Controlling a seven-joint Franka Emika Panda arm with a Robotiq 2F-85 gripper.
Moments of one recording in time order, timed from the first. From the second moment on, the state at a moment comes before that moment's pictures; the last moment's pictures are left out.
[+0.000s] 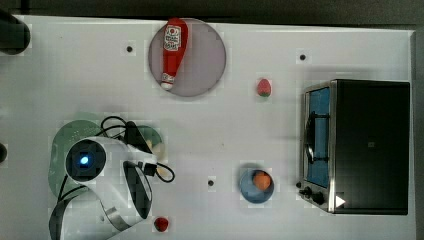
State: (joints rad) arm 0.06 0.10 0.42 -2.41 -0.03 0.87 0.72
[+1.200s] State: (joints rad) arm 0.06 -0.19 0.13 -2.07 0.00 0.31 0.46
